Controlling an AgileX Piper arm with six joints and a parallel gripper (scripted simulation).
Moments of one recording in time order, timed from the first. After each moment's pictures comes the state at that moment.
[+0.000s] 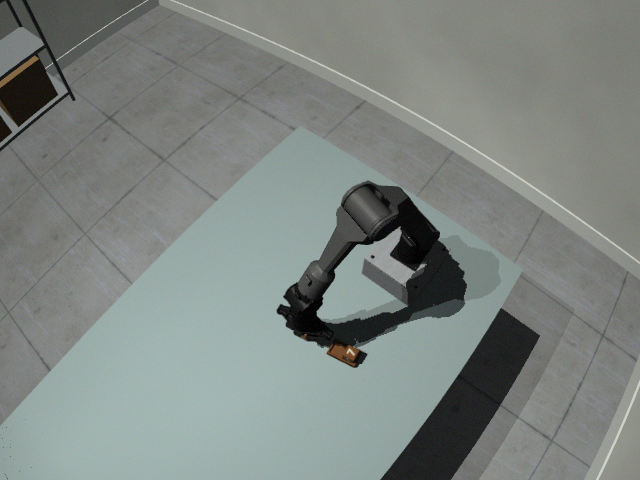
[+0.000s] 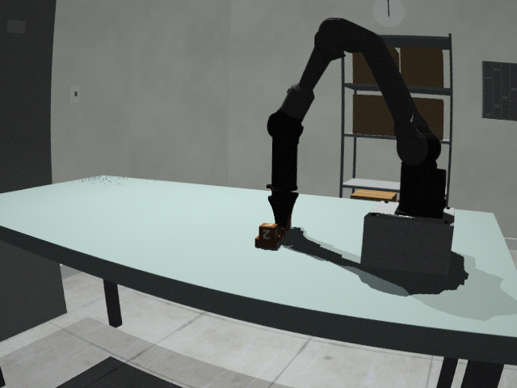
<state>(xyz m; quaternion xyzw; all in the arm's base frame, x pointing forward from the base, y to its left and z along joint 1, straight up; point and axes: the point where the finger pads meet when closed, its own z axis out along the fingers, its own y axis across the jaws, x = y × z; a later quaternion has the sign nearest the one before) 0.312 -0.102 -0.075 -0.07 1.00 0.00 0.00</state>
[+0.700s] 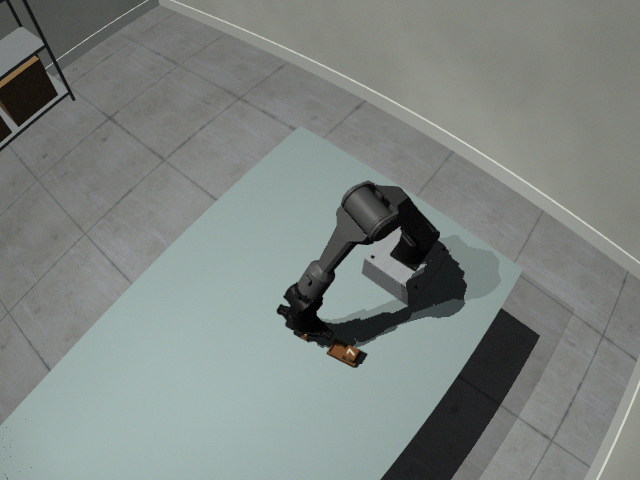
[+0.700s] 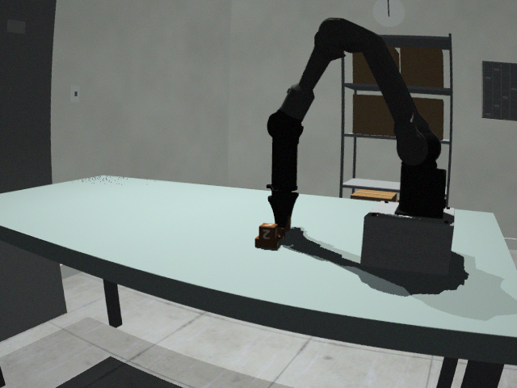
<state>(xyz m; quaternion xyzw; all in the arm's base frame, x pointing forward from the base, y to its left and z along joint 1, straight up) 0.312 -0.102 -0.075 -0.07 1.00 0.00 0.00</state>
